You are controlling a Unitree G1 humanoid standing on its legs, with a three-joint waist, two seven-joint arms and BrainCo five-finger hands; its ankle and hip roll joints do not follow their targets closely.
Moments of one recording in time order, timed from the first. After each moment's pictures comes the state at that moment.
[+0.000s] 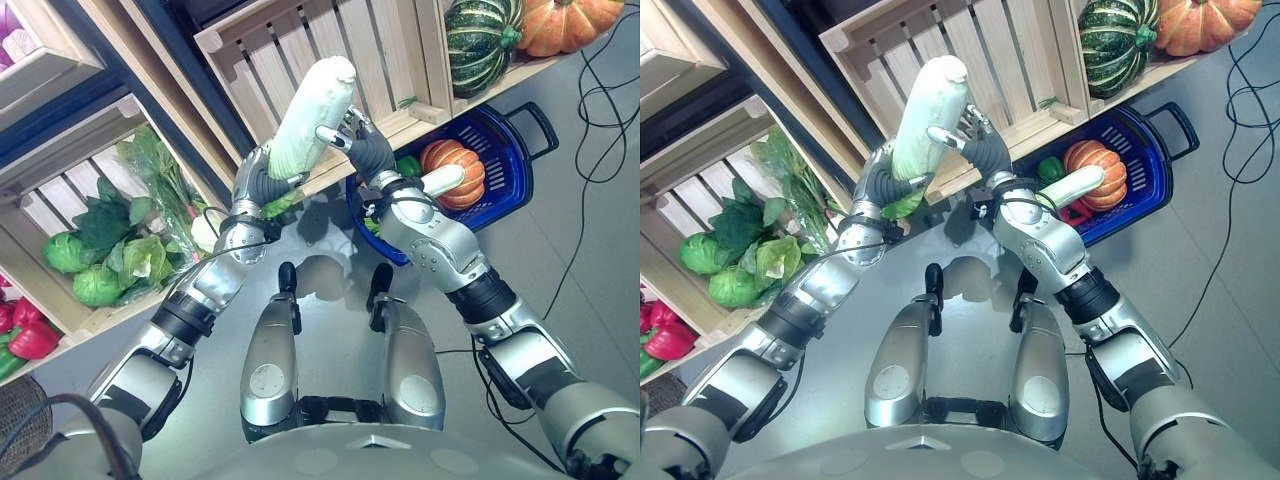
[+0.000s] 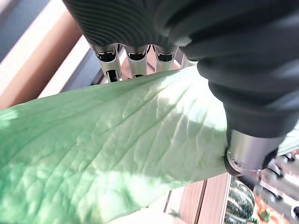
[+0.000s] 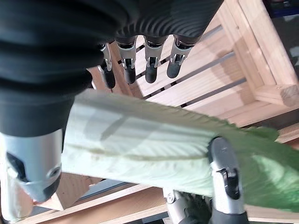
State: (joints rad) left arm -0.51 0.46 -0.50 0.17 0.12 0.17 0.47; right arm -0.67 -0.33 0.48 0.03 0.73 0.25 -0.38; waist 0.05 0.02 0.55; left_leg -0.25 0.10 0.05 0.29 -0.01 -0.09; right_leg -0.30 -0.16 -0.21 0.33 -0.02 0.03
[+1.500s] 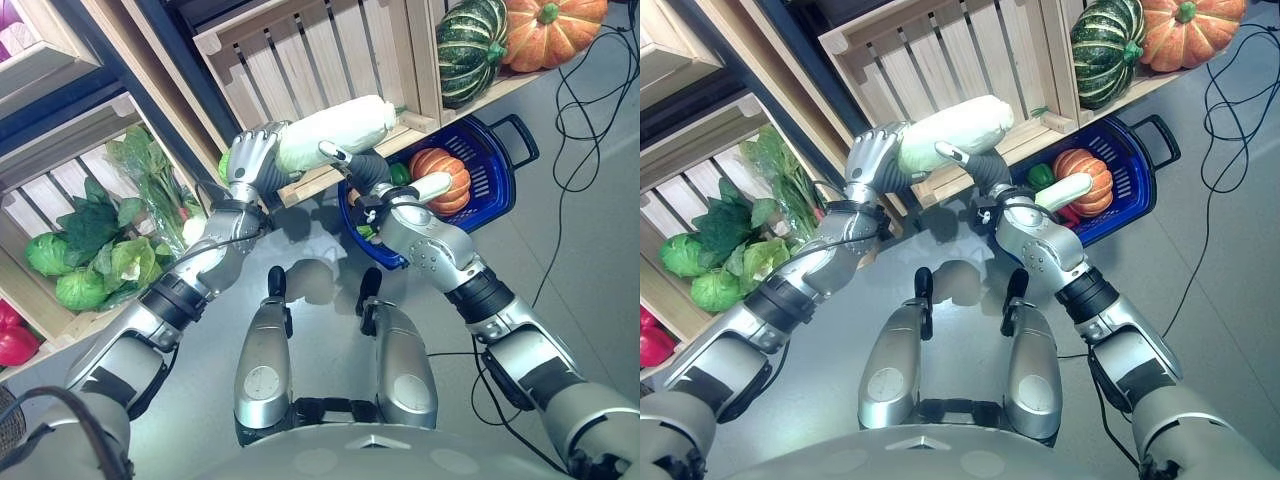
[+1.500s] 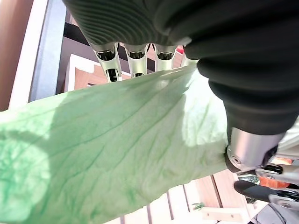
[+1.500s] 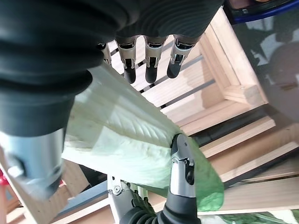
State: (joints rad) left arm -0.62 0.54 -0.63 0.17 0.55 0.28 0.38; right arm -0.67 -0.34 0.52 0.11 0.88 0.22 -0.35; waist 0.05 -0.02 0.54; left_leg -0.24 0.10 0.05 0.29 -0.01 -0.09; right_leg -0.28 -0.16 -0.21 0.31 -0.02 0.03
